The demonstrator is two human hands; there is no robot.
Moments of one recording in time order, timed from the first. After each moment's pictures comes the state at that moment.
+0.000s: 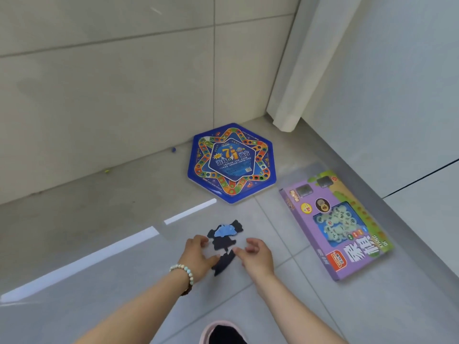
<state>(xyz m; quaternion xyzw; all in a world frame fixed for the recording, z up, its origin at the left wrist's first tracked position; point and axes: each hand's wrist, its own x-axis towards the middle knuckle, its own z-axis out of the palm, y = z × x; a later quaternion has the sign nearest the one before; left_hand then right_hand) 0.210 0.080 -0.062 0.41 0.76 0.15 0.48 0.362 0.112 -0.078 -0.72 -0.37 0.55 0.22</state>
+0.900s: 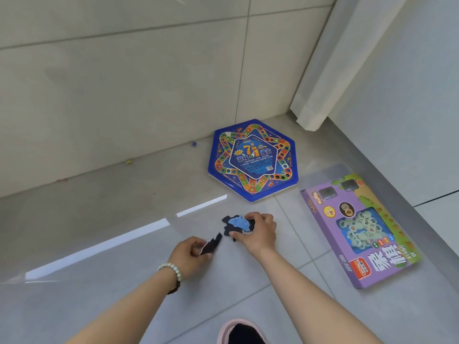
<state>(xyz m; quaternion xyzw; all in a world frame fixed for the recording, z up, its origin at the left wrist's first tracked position) 0.154 0.060 -0.068 0.38 0.75 0.22 0.50 0.318 0.156 -0.070 -0.68 -0.63 0.37 0.07</state>
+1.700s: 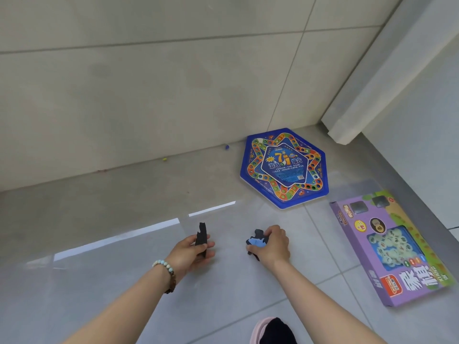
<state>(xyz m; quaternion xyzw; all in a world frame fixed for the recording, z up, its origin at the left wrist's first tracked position) 0.091 0.033 -0.044 0.07 0.63 0.41 0.66 0.278 0.127 -0.070 -0.70 -0.59 0.40 0.05</state>
